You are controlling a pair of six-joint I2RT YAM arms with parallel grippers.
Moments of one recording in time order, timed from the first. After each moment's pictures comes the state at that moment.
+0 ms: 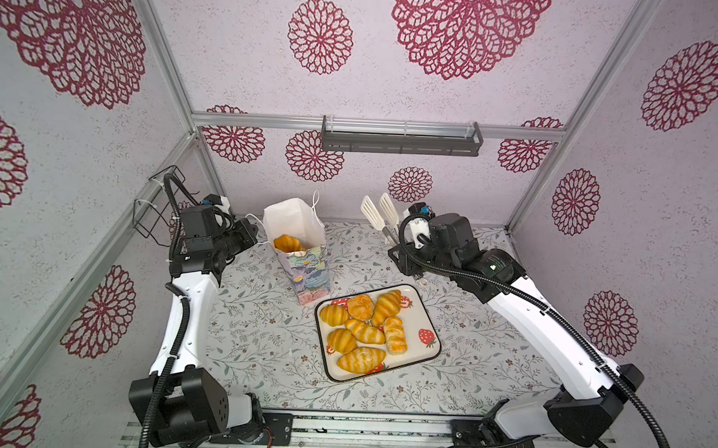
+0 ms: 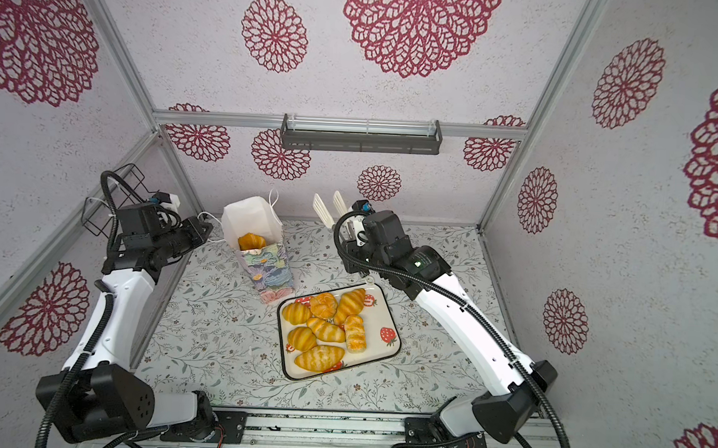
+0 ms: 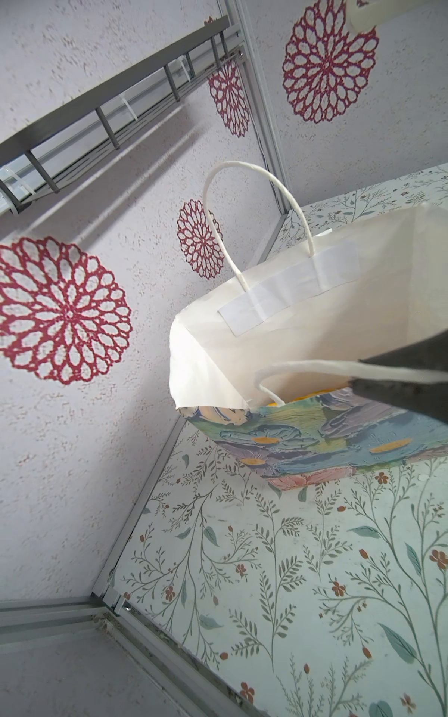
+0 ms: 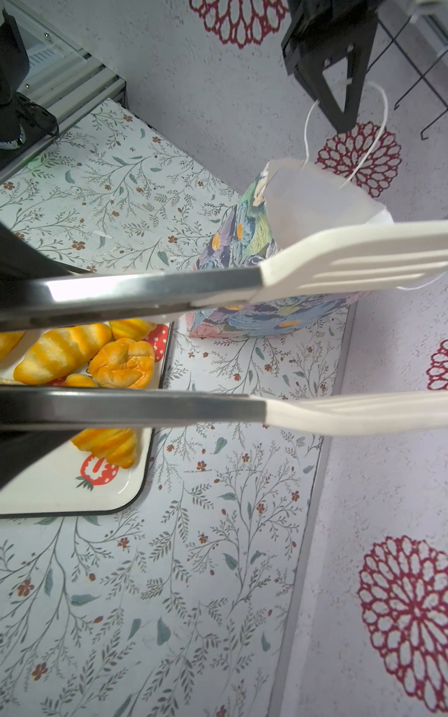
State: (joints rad) left arm 0.23 1.34 1.30 -0.45 0.43 -0.43; right arm 0.69 1.41 1.61 -0.79 0.00 0.32
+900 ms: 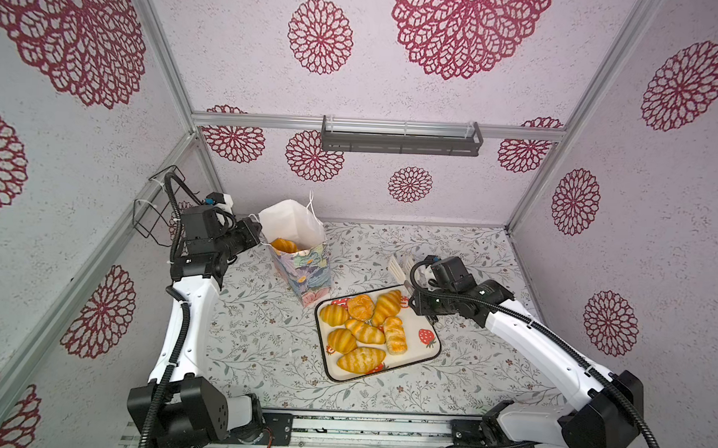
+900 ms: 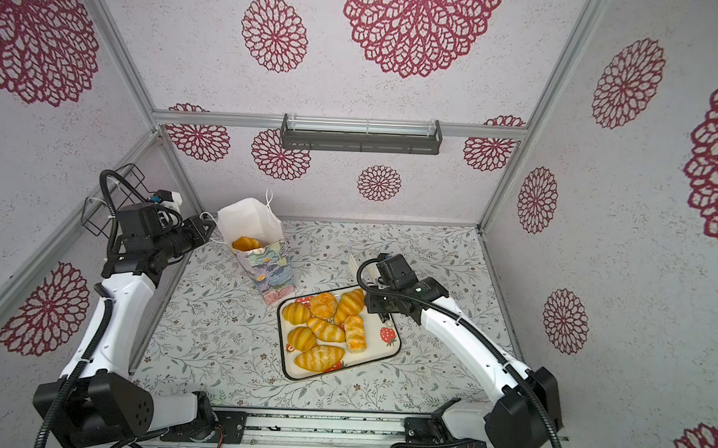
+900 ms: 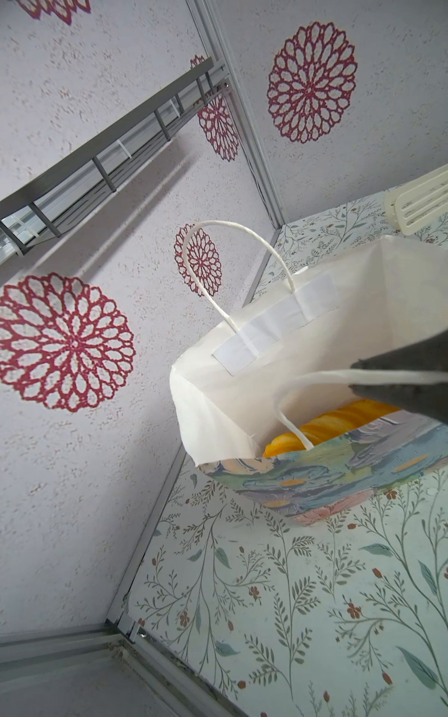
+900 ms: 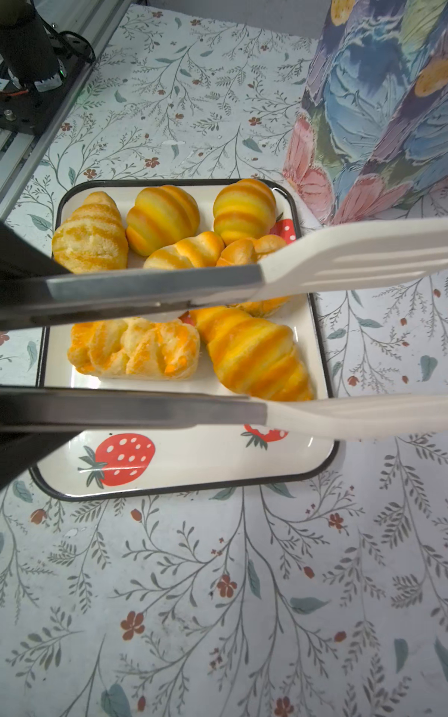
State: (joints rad) left arm 0.21 1.31 1.29 -0.43 0.45 -0.43; right arm 0.60 1.30 1.12 -0.79 -0.07 0.45
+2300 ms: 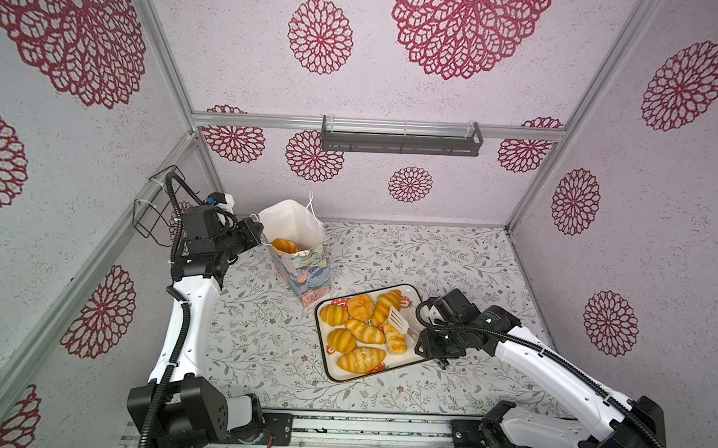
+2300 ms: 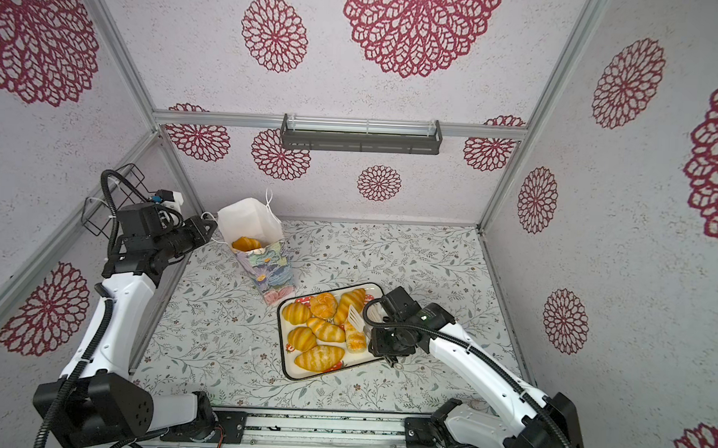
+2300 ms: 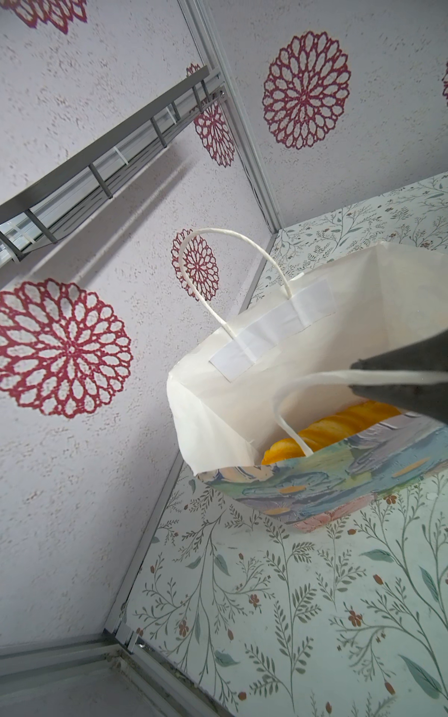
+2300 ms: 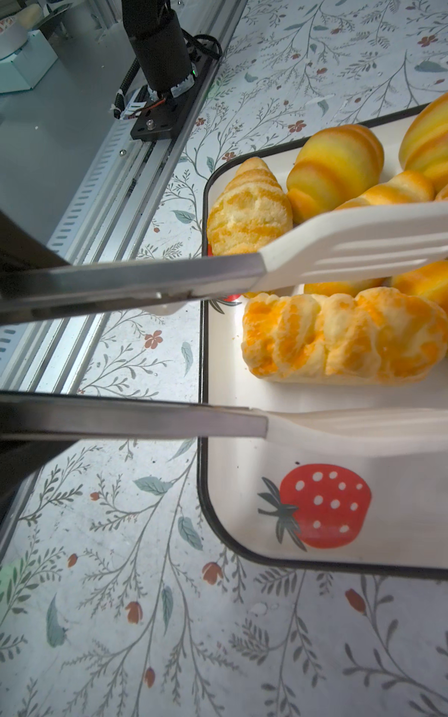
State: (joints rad) left arm 0.20 1.31 1.29 -0.43 0.46 -0.44; right arm 0.70 1.13 0.92 -1.01 -0.21 0.55
